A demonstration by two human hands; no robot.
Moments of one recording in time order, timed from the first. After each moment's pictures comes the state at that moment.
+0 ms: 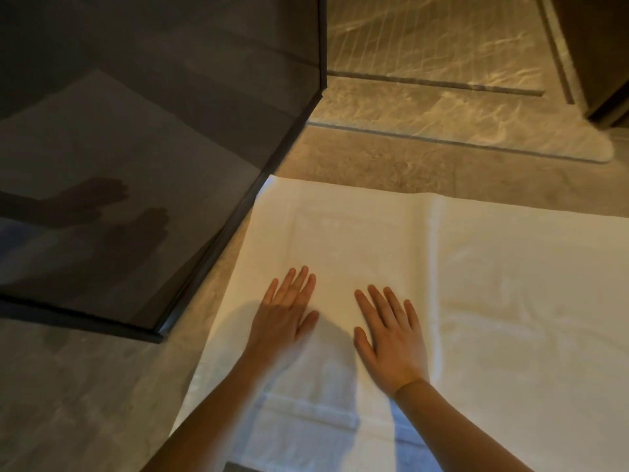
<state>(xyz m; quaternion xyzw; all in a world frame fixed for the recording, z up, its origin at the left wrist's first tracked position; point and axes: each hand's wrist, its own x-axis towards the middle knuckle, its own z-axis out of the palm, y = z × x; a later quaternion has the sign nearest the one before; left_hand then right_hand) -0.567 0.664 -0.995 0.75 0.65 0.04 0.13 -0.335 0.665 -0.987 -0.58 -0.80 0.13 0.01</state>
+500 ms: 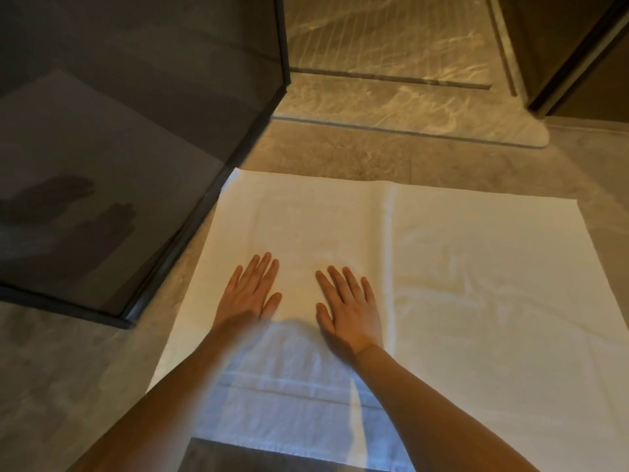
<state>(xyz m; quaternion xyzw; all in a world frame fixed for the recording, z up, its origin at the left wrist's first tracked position) -0.569 0.658 -0.996 0.75 0.65 0.01 0.10 -0.339 0.664 -0.983 -0.58 -0.80 0.16 0.02</state>
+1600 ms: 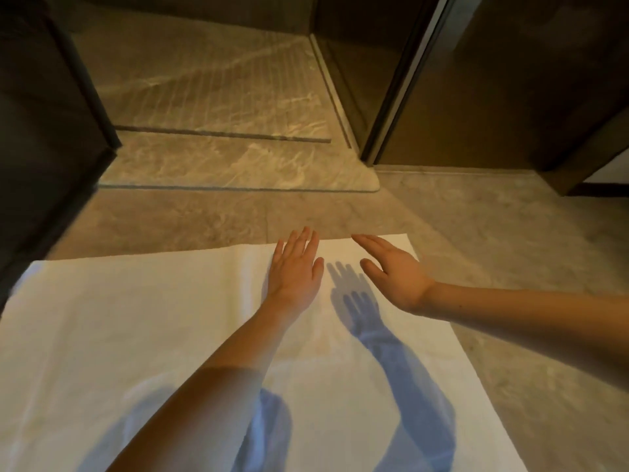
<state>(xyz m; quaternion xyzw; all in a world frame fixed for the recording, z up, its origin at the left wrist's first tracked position) -0.249 0.847 -0.924 0.81 0.54 0.15 0.15 -0.067 0.792 -0.831 -0.66 -0.73 0.19 0.07</state>
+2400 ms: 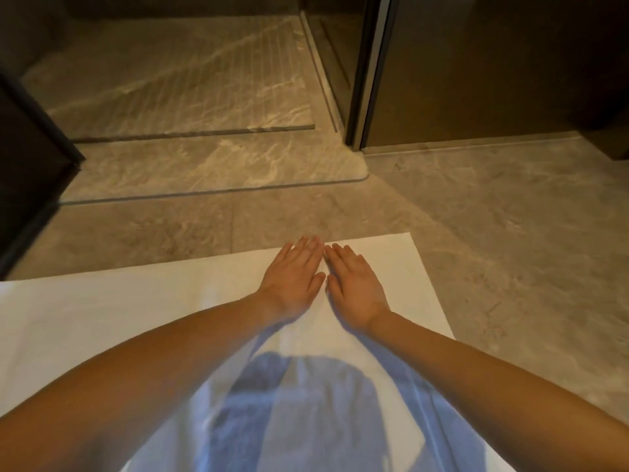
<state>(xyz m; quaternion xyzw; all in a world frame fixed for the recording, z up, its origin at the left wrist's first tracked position) -0.179 0.884 -0.968 0.89 0.45 0.01 0.06 -0.023 0.831 -0.967 -0.66 -0.72 0.15 0.13</state>
